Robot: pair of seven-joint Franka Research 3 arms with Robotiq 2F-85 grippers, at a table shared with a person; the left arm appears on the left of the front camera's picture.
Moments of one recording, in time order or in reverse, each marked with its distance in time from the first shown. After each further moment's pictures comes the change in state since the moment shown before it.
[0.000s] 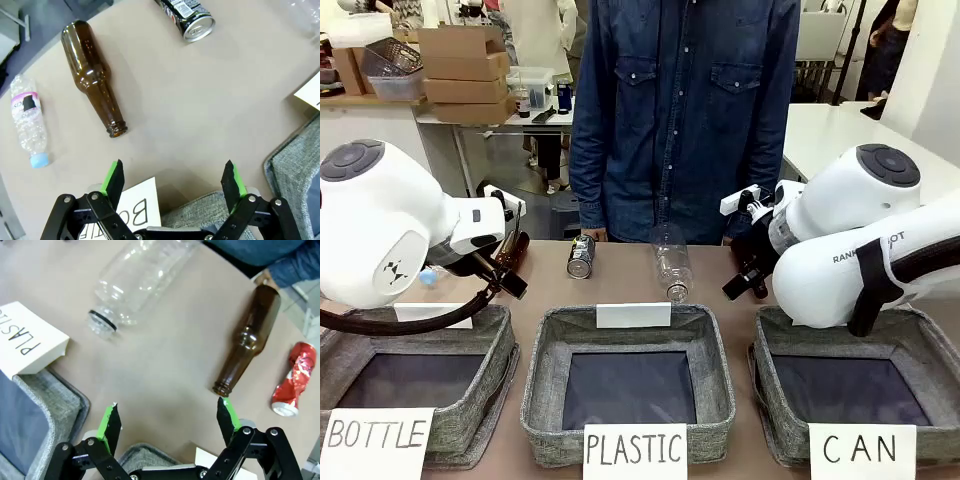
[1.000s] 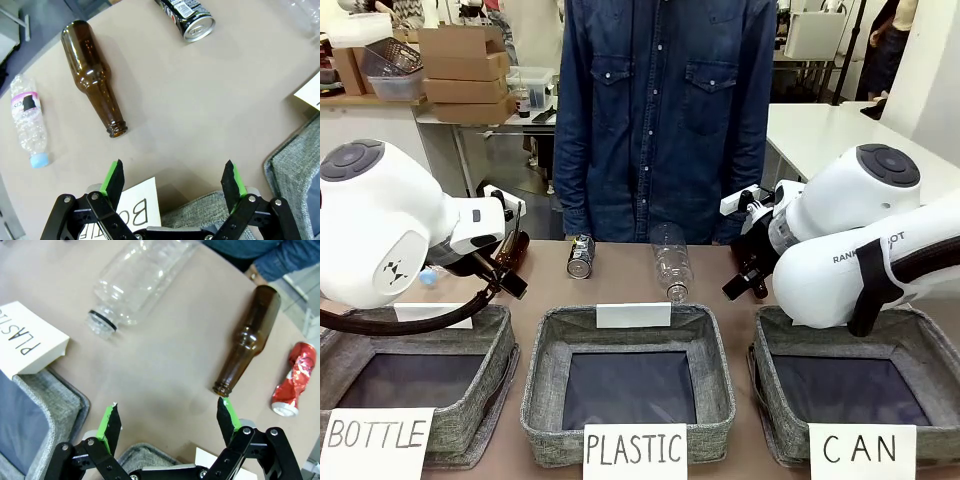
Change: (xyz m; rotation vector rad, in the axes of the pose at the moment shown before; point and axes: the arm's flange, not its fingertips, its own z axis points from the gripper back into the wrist) left arm 0.000 0.000 0.000 0.000 0.000 0.001; right arm 0.000 0.000 0.000 0.000 0.000 0.000
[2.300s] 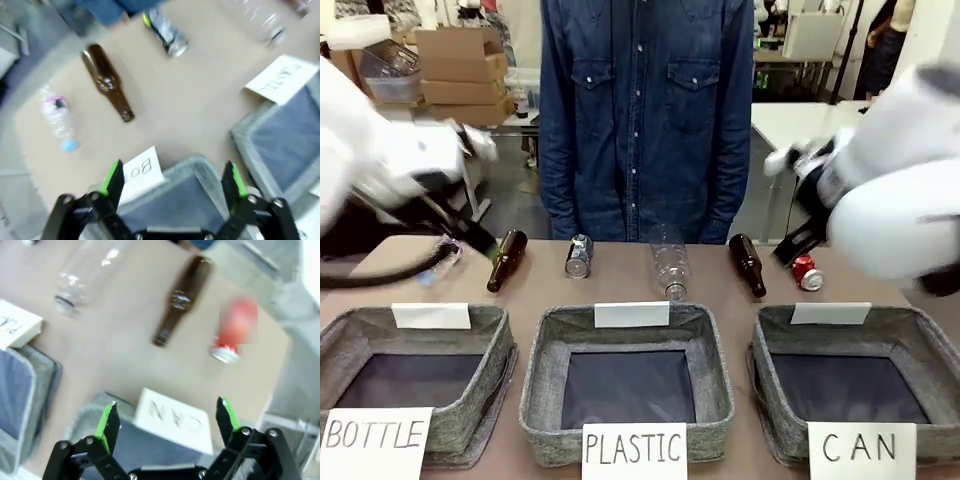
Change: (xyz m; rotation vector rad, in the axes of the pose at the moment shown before) left arm 0.017 0.002 0.139 -0.048 -0.044 -0.045; right arm -0.003 -0.039 0.112 -0.169 0.108 -0.102
